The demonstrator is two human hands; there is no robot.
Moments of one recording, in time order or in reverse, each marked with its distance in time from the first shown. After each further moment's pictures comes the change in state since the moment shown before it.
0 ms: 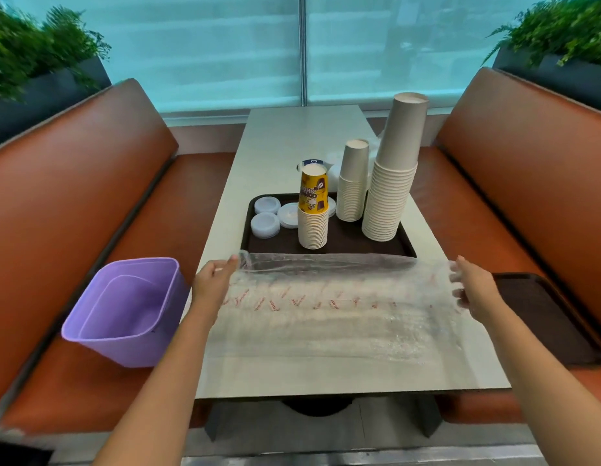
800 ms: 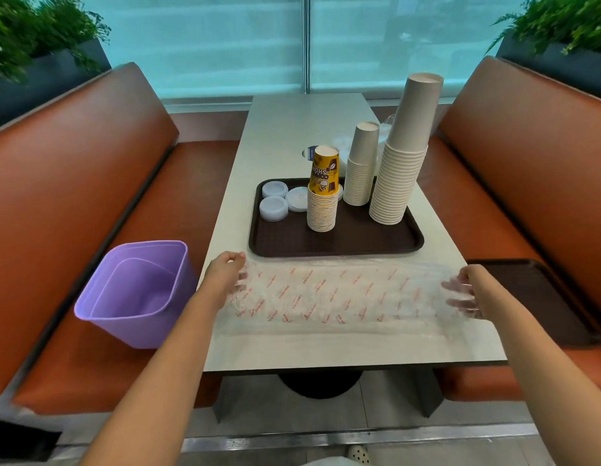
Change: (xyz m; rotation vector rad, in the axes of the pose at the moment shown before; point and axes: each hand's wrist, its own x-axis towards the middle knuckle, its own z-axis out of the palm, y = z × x) left_hand -0.003 -0.017 -0.018 0.001 -0.154 -0.155; right_hand -0.040 0.020 0.002 -0.095 -0.084 0.303
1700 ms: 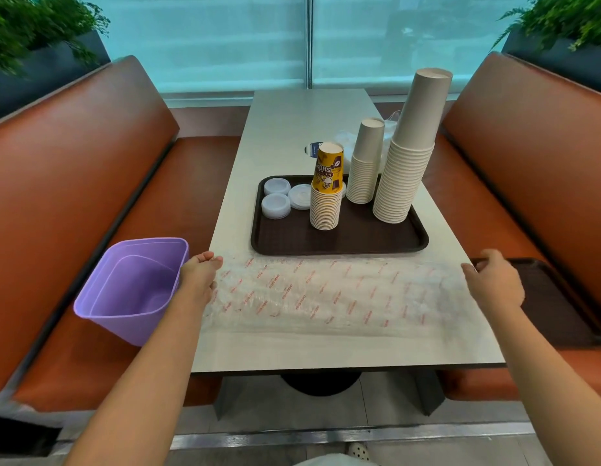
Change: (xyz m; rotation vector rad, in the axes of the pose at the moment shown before) left_hand 0.039 -0.016 -0.031 -0.235 0.227 -0.069; right_hand 0.014 0.004 0.002 -0.629 0.500 -0.522
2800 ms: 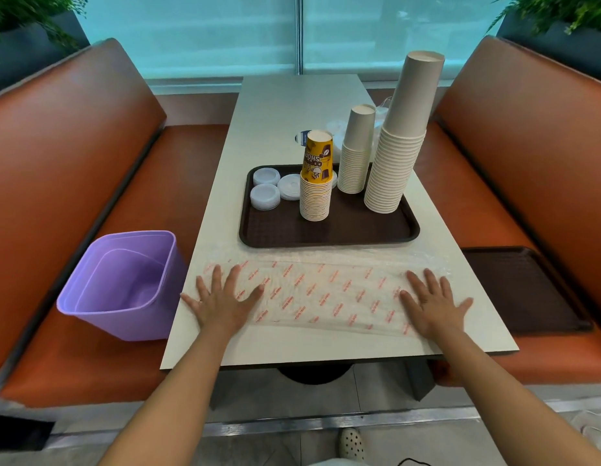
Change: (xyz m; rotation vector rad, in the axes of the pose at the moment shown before) left_hand -0.020 -0.078 0.019 1.440 -0.110 0.400; right_hand -0.040 0.034 0.072 -0.479 -0.387 -0.290
